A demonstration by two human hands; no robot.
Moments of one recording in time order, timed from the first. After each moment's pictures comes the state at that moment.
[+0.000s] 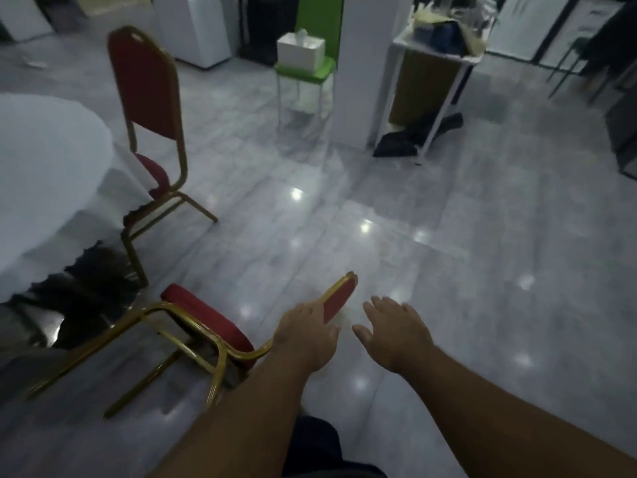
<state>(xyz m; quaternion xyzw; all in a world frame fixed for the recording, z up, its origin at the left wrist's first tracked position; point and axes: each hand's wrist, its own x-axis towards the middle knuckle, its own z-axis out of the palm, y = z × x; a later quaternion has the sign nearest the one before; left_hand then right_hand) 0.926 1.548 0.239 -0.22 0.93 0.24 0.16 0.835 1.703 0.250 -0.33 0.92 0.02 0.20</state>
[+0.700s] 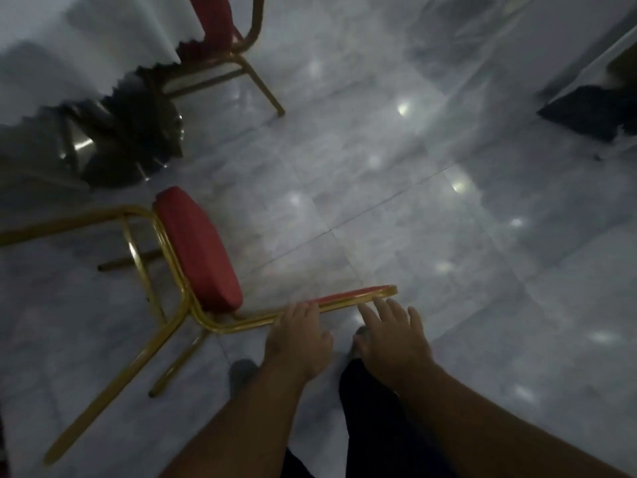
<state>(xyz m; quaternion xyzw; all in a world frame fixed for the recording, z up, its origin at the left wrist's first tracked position) 0.740 1.480 0.059 -0.45 0.79 0.34 0.24 0.593 1.576 0.058 -0.53 0.79 0.13 0.29</state>
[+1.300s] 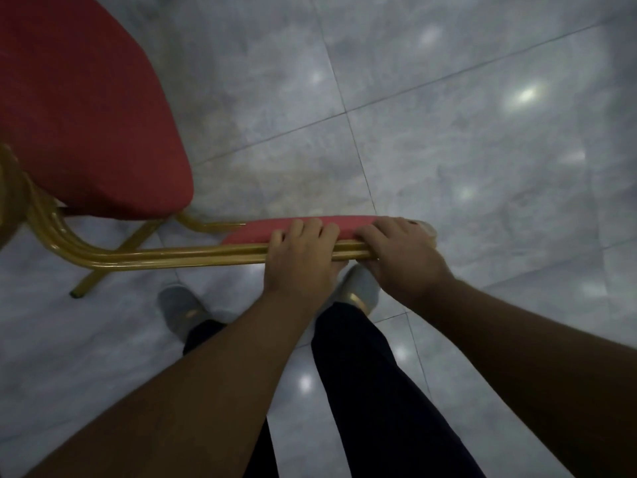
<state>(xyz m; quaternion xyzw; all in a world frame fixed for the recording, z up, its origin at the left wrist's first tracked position) 0.665 1.501 -0.212 -0.48 0.83 0.23 0.15 0.488 1.548 -0.221 -0.69 0.64 0.09 0.32</state>
